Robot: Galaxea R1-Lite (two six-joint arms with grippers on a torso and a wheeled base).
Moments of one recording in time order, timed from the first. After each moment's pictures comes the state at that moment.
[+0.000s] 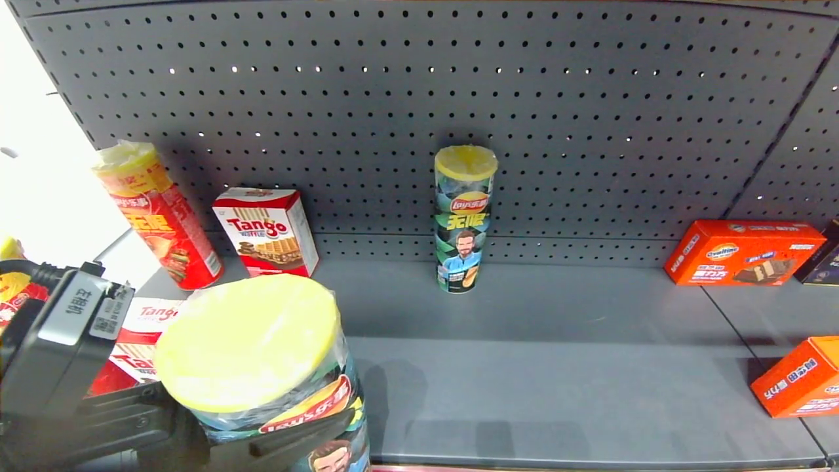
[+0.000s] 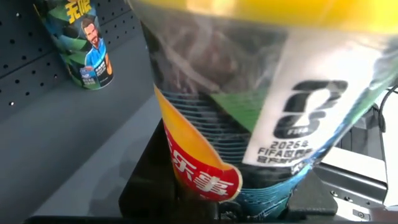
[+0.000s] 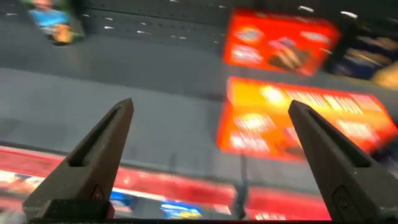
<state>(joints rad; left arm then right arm) -0.61 1.18 -0.39 -0.71 -0.50 0.08 0.04 0.43 -0.39 -0.02 0.07 -0.09</state>
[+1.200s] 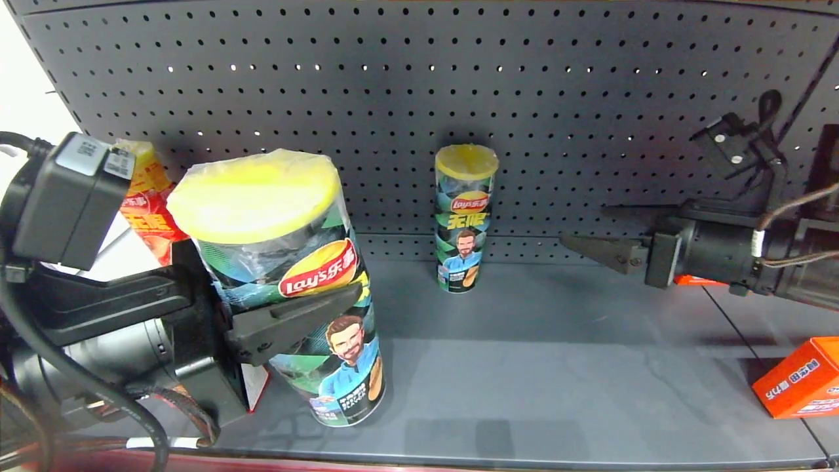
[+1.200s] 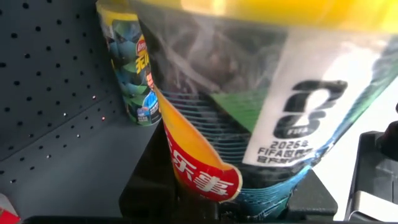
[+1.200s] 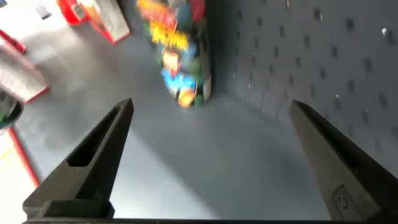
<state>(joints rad) -0.56 1.26 -0.59 -0.70 -0.43 0.07 0.39 1.48 -0.91 -0.46 0.36 -0.08</state>
